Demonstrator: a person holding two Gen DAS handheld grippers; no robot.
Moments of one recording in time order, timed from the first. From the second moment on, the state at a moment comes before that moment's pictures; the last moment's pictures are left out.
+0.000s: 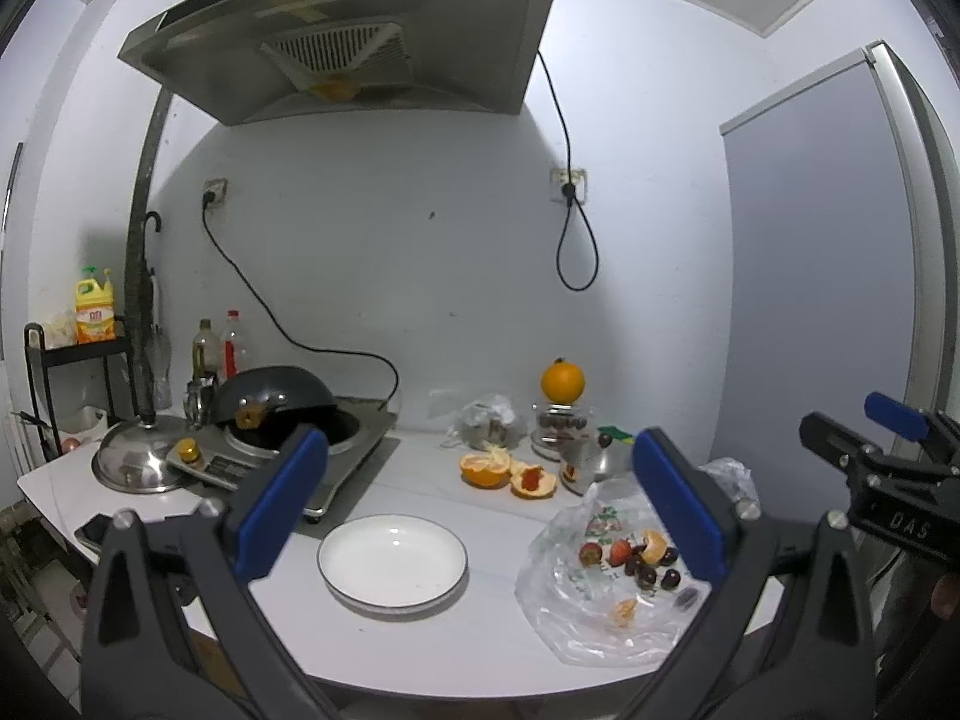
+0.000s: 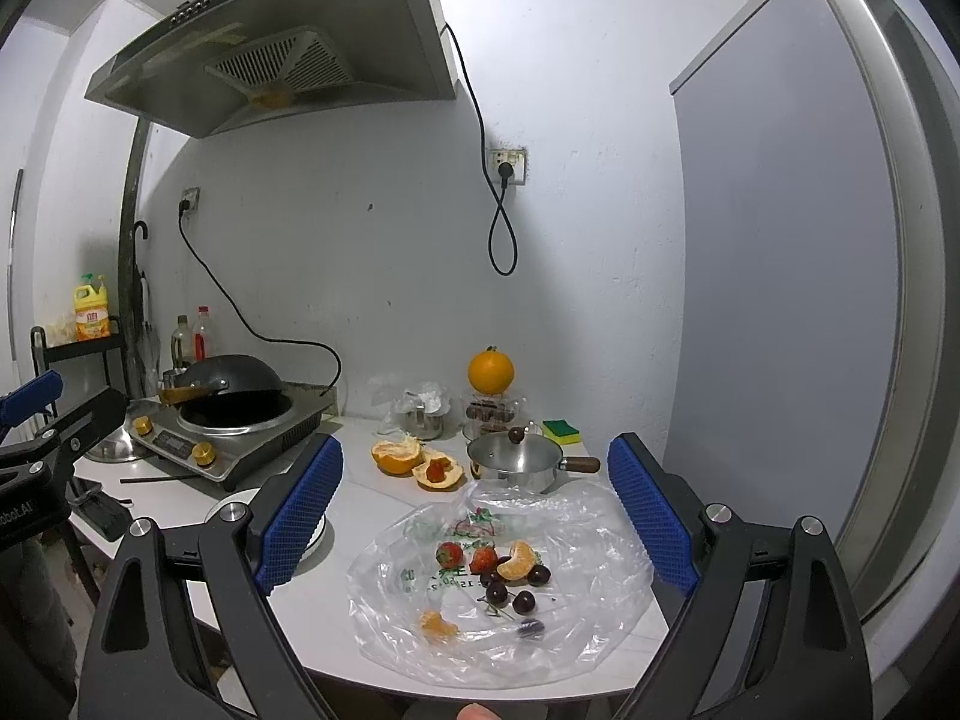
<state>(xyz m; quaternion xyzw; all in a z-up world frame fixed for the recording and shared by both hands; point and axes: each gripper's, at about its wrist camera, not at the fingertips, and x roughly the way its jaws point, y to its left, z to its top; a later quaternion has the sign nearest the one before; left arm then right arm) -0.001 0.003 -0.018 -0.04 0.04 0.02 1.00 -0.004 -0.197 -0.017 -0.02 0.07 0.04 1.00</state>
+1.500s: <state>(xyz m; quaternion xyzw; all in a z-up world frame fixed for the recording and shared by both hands) 0.078 -0.042 -0.069 0.02 0.14 -0.02 0.99 0.056 -0.245 -0.080 -0.02 0.15 0.02 0.99</state>
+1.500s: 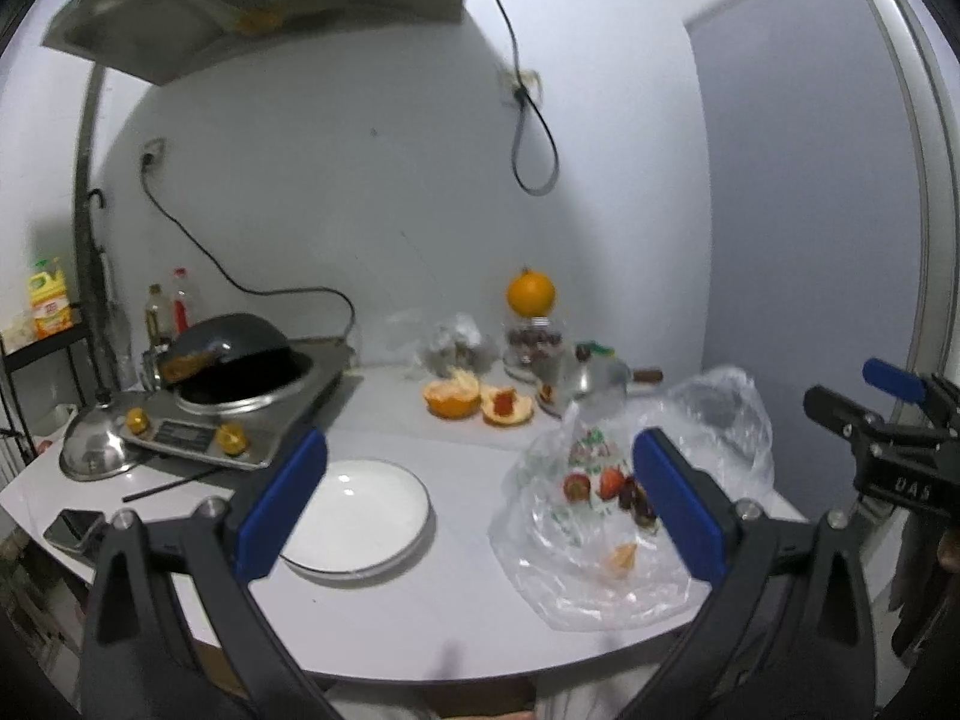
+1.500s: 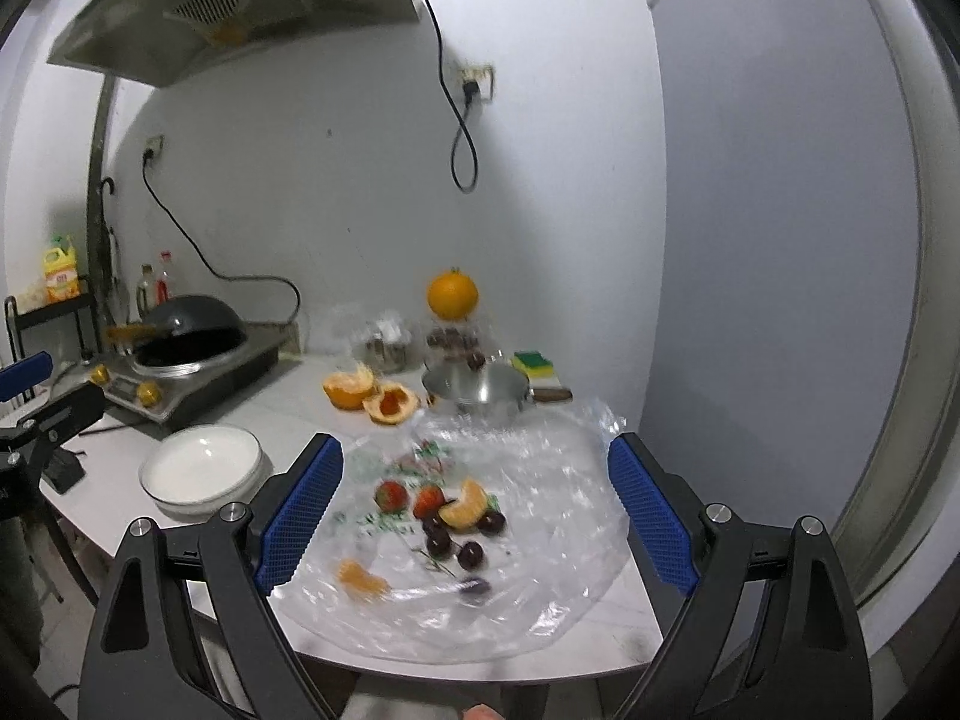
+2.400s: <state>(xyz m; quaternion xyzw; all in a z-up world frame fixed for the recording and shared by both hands) 0.170 -0.050 -0.174 0.01 0.27 -0.03 0.96 0.152 -0.198 -0.204 -0.06 0.30 0.18 0.94</state>
